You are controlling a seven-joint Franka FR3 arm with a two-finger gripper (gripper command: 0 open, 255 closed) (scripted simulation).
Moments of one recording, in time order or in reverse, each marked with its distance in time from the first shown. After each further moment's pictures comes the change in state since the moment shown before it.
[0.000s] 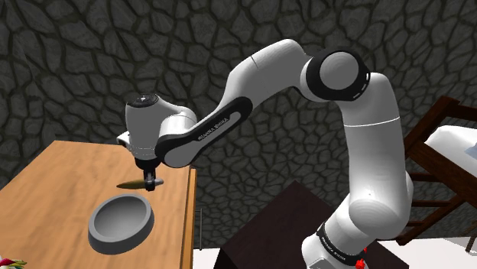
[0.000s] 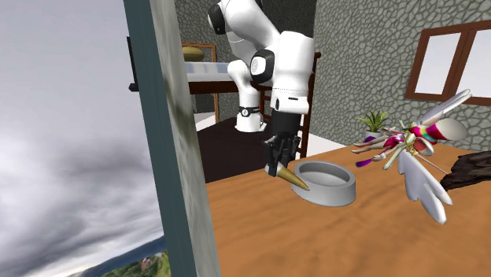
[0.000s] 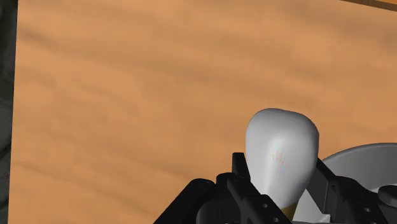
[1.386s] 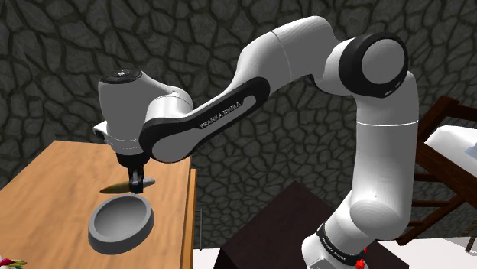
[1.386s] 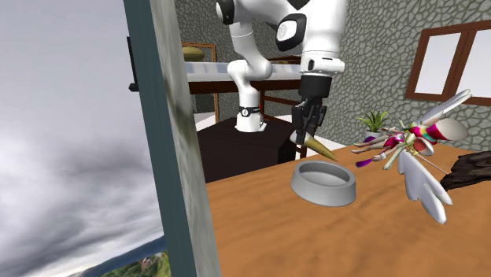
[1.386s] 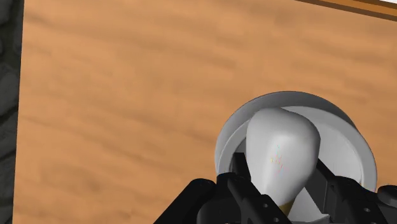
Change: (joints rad) arm 0.027 -0.153 0.118 -0.021 0.115 -0.131 0.044
